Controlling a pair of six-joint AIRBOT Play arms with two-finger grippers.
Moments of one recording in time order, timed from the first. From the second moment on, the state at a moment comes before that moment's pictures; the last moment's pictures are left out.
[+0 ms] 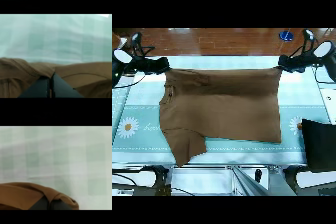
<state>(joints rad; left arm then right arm) 0.11 -1.59 1.40 1.06 -0.85 -1.40 -0.07 -1.63 1.53 -1.24 0.96 1.57</state>
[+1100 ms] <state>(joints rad) 0.15 -1.67 1.42 1.27 -1.40 -1.33 -0.07 -1.62 1.36 -1.38 1.32 1.49</state>
